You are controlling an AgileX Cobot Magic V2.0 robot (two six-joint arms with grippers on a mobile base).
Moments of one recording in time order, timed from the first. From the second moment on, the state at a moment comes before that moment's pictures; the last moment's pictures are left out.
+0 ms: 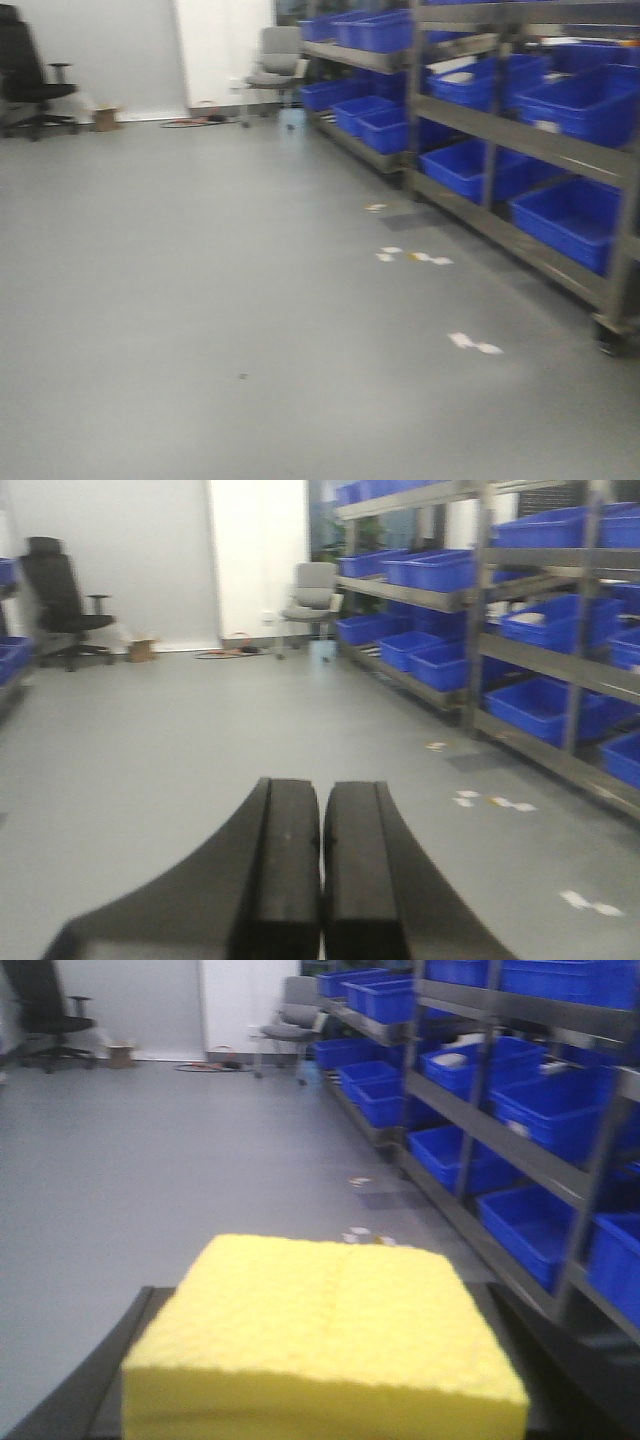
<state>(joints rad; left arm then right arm) -0.03 -0.01 0.00 0.00 0.00 -0.06 0.11 0.17 -0.29 -0.12 0.23 0.15</state>
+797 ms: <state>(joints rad) -0.03 -0.01 0.00 0.00 0.00 -0.06 0.11 0.17 -0.29 -0.12 0.23 0.15</state>
